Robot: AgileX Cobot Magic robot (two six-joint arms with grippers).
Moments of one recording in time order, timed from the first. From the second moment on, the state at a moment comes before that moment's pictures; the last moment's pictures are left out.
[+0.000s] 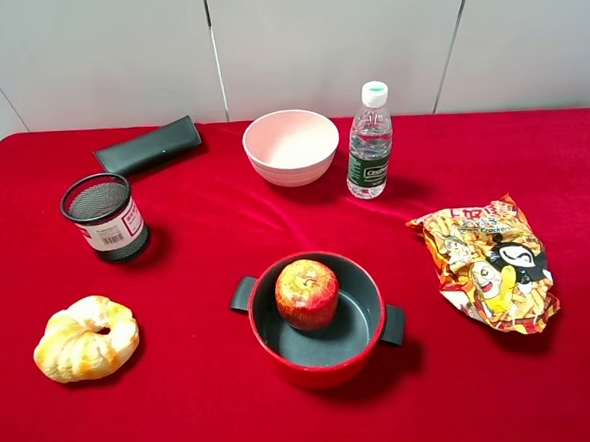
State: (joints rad) left arm -0.56 0.41 -0.72 0.20 1.16 -0.20; right arm -0.01 -0.01 -0.49 -0.02 1.03 0.08
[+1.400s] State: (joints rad) left arm -0.10 -0.01 -0.49 0.06 1.06 -0.02; right arm -0.01 -0.01 -0.49 -0.02 1.03 0.08
